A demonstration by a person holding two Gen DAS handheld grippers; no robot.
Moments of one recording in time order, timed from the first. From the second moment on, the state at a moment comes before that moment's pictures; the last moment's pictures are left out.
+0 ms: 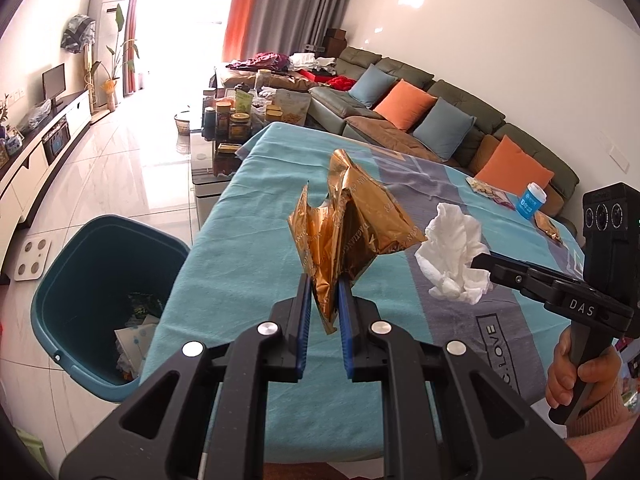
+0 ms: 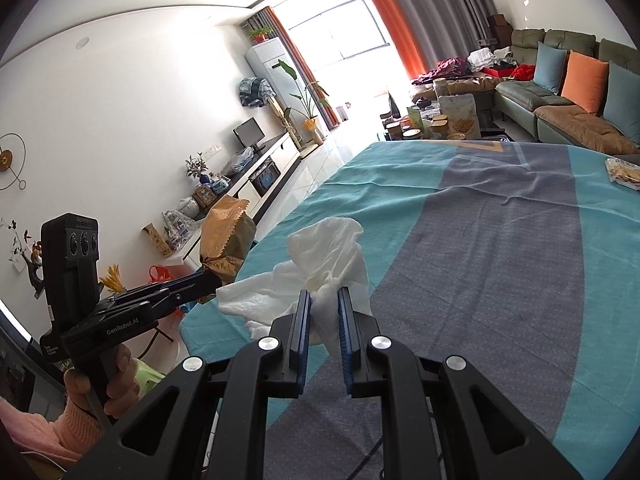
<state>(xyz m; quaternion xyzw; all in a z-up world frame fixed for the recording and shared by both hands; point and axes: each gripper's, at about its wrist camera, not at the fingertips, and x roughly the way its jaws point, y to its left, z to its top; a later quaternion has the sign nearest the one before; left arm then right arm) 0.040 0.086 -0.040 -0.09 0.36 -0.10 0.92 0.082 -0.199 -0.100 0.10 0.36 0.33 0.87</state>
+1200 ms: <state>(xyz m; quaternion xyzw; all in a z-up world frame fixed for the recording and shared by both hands) 0.020 0.130 -0.044 -0.11 0.36 -0.04 0.93 0.091 -0.142 -0.095 0.07 0.37 0.38 0.85</state>
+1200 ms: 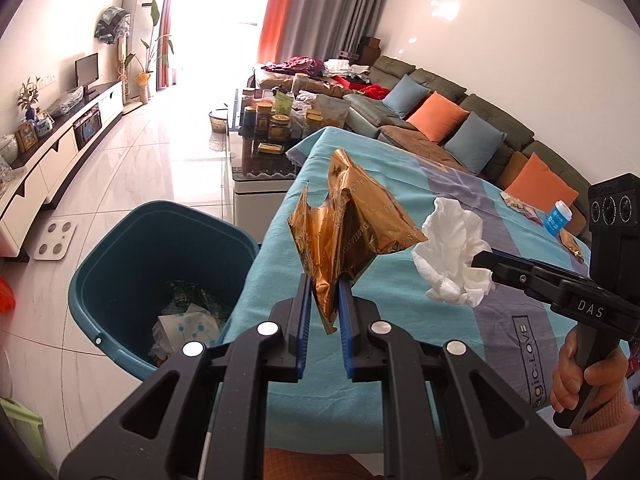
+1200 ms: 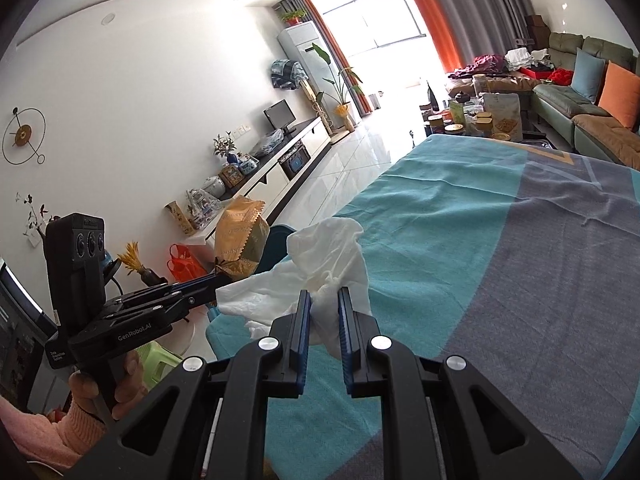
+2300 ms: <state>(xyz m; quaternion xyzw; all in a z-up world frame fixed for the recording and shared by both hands) 0.012 0.159 -0.055 -0.13 0.36 0.01 0.92 0.100 -0.091 -0.099 0.05 0.38 0.42 0.82</state>
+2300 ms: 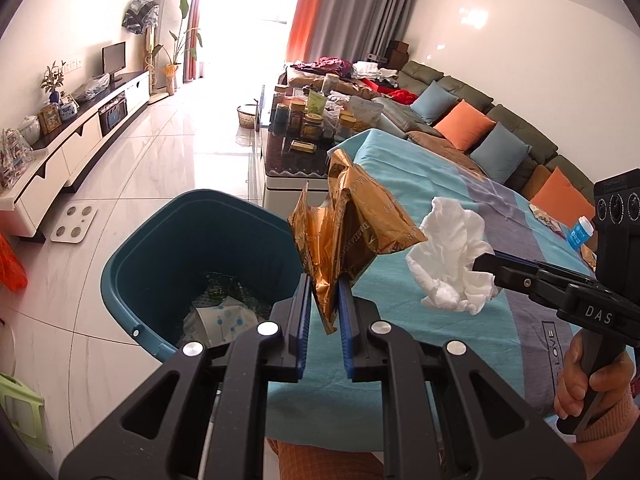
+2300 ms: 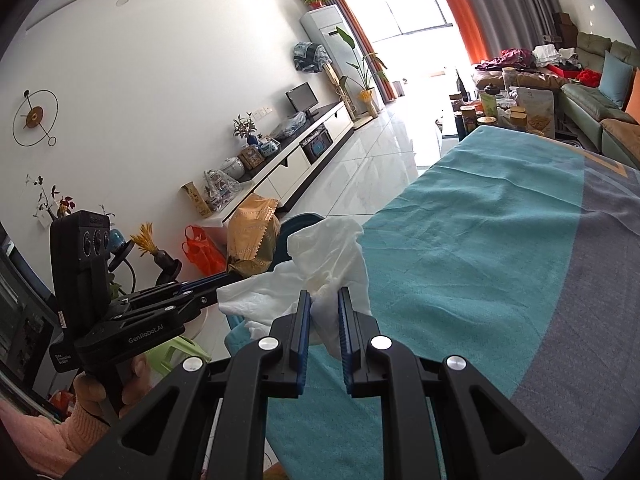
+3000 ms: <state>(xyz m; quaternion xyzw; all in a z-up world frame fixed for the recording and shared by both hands) 0.019 0.169 -0.066 -0.14 0.36 0.03 0.92 0.105 -0.070 -0.101 0.04 0.39 0.43 0.81</state>
